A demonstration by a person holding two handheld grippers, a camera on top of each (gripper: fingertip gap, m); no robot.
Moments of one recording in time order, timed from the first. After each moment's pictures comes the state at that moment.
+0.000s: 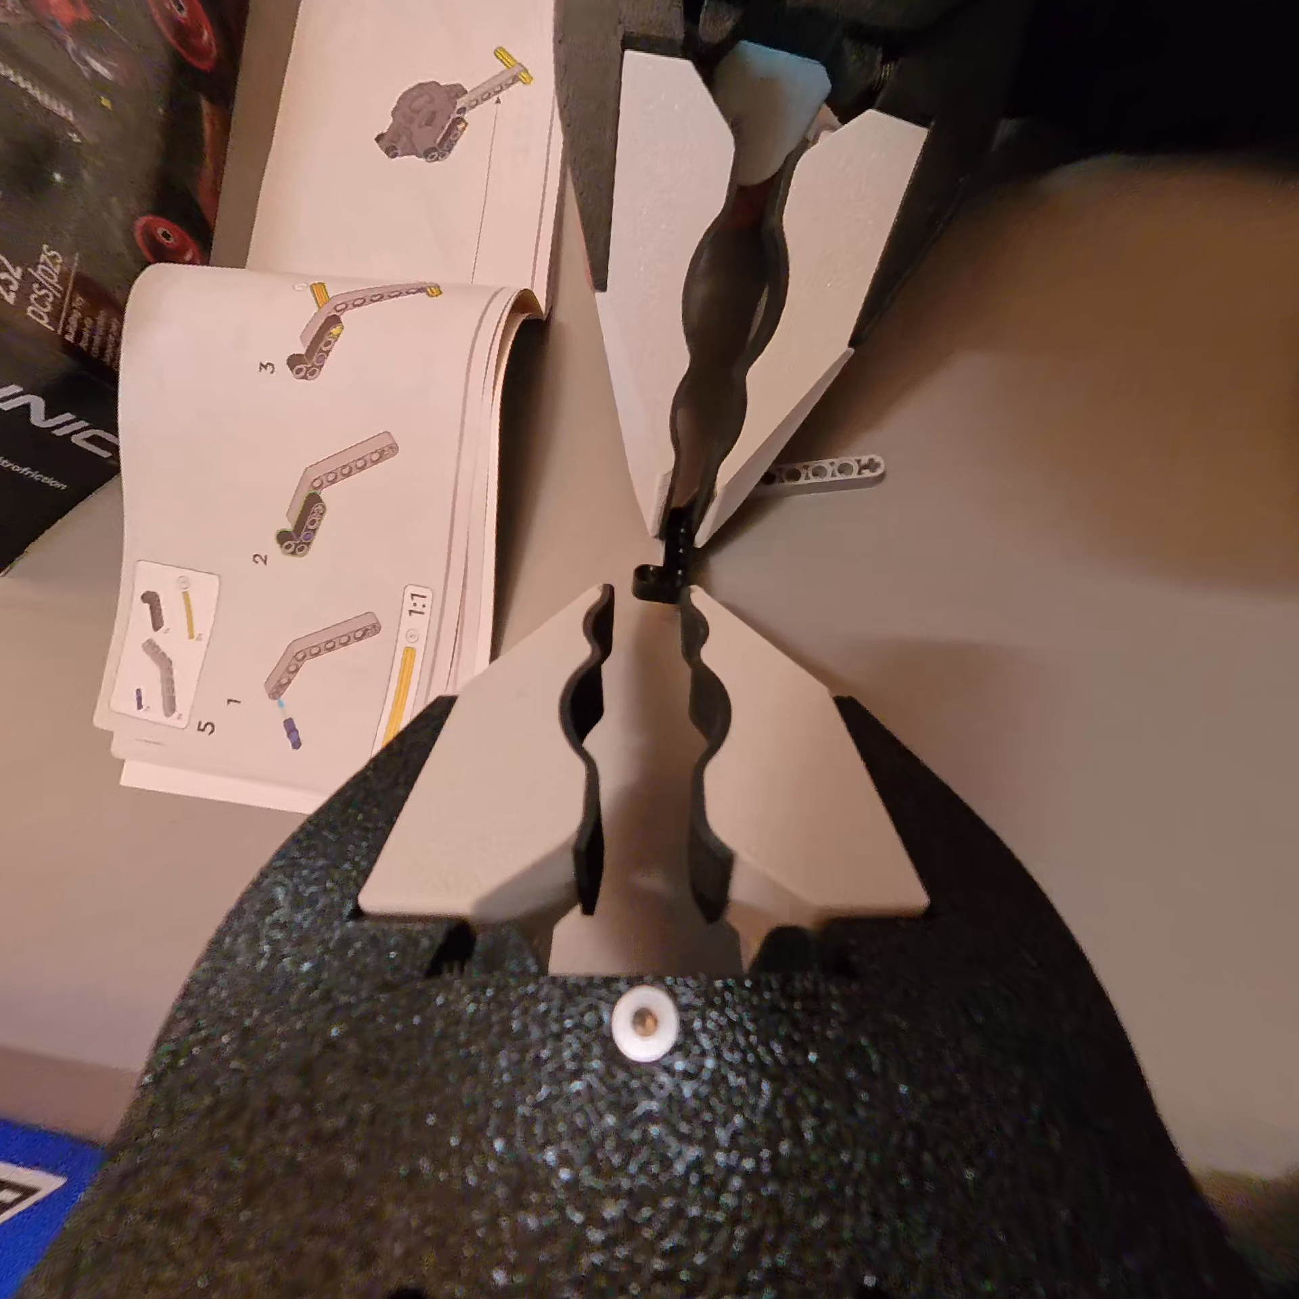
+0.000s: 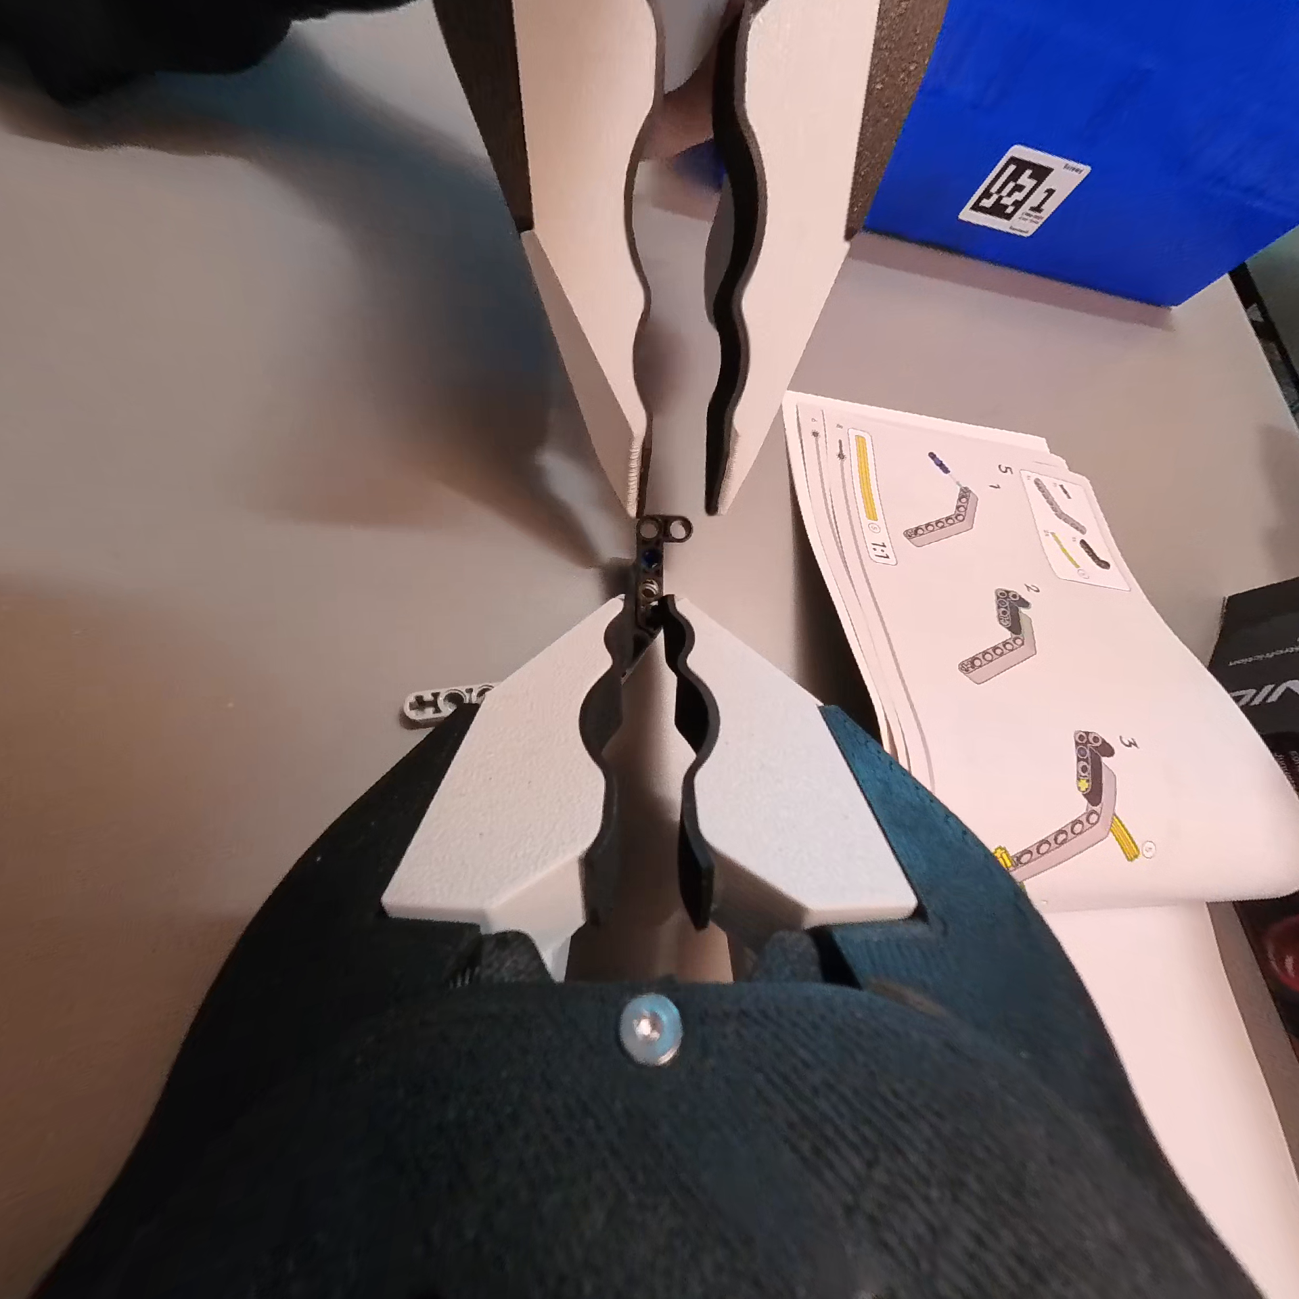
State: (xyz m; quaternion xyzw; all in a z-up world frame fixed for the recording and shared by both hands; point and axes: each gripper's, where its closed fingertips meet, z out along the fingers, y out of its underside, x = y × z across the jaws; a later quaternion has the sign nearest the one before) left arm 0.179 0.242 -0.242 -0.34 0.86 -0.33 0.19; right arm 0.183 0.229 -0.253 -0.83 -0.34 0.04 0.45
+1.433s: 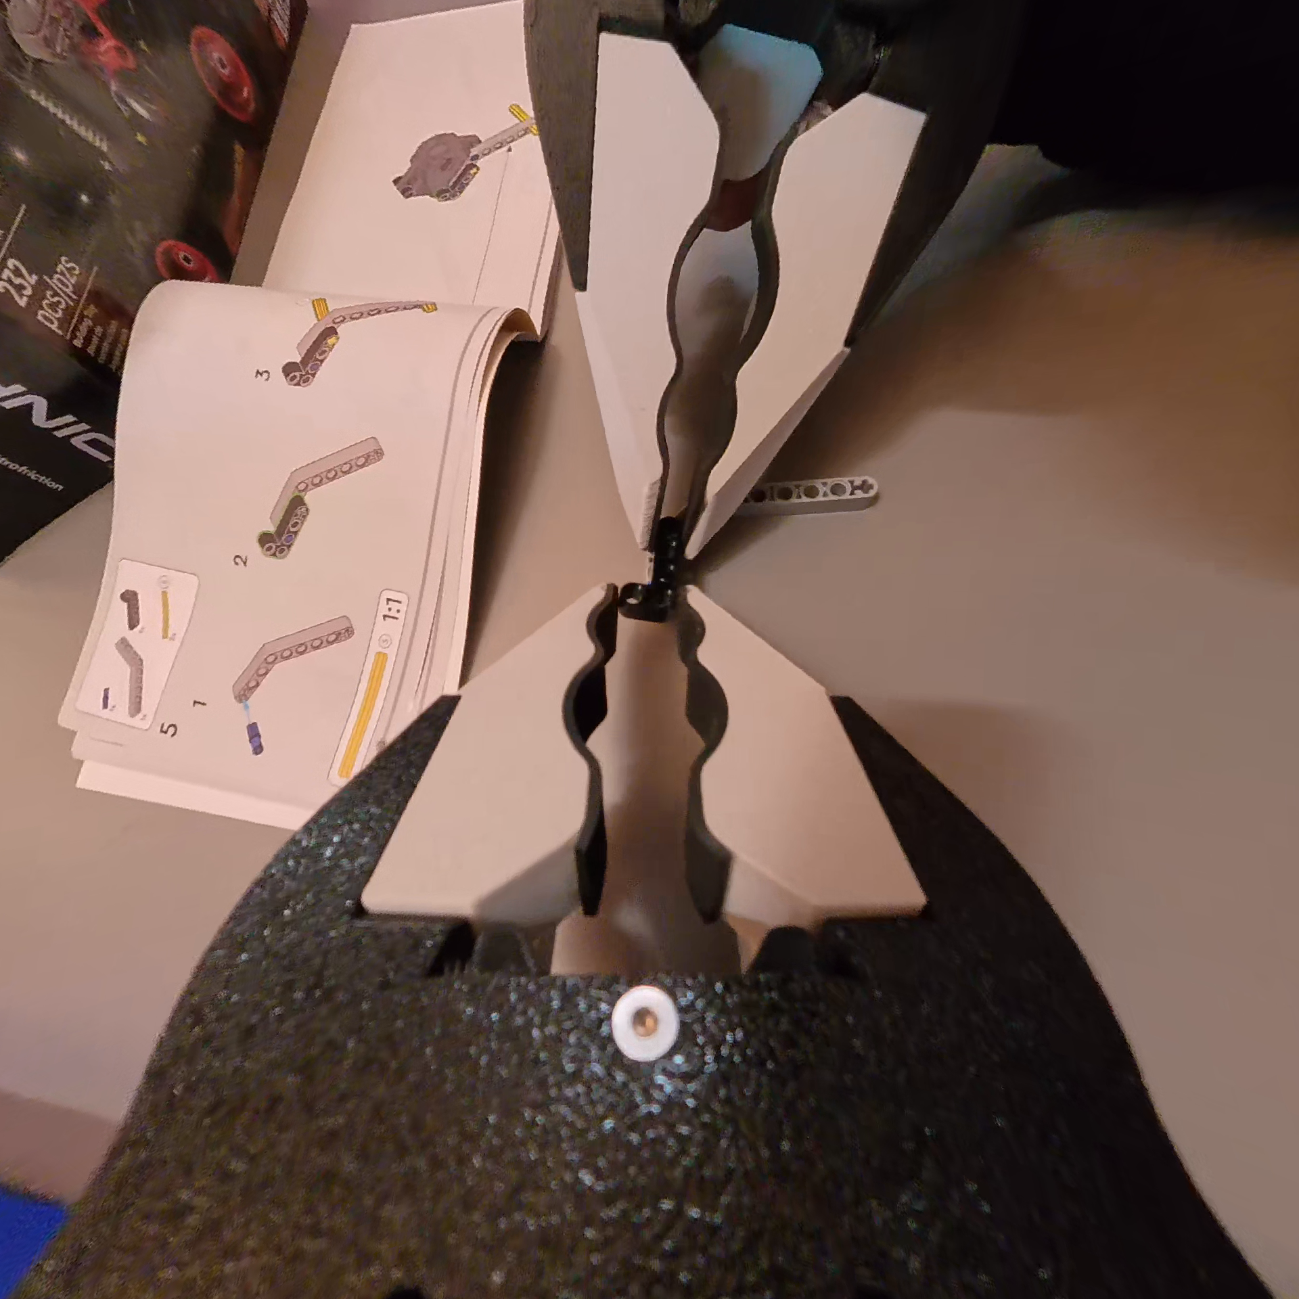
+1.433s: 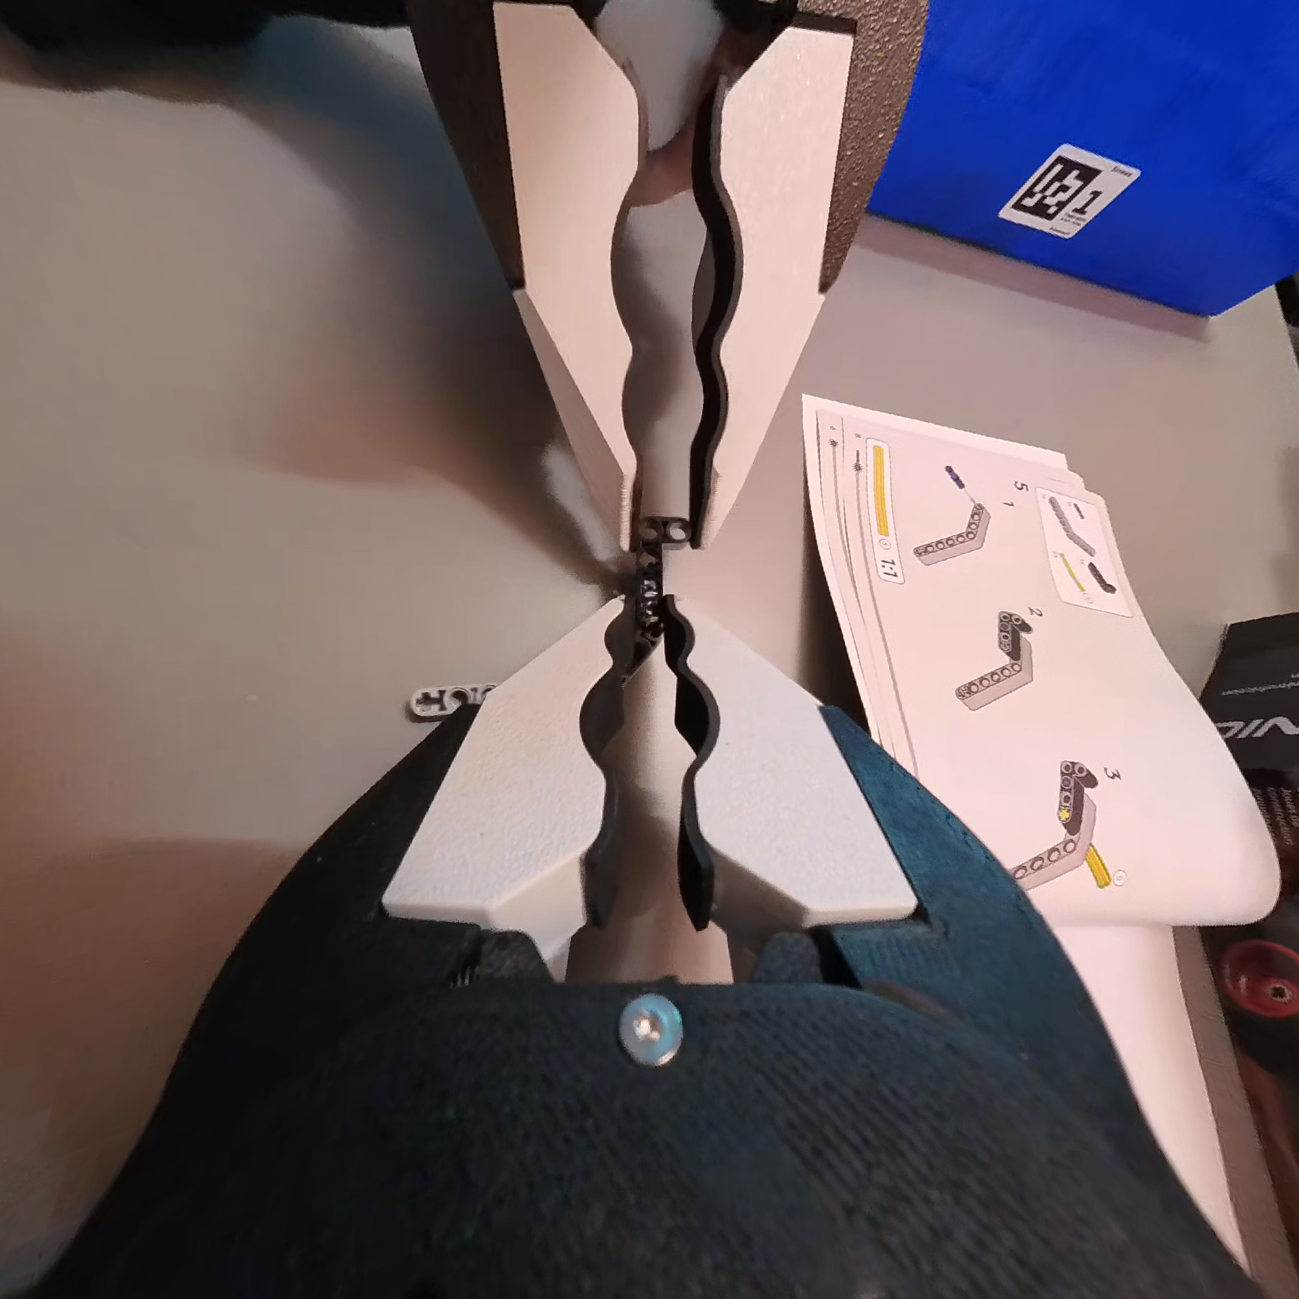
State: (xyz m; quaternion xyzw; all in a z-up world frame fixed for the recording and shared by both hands) left arm 0.177 0.234 -0.246 -0.34 0.84 -0.36 0.22; right arm 0.178 0.228 -0.250 -0.83 -0.36 0.03 0.41
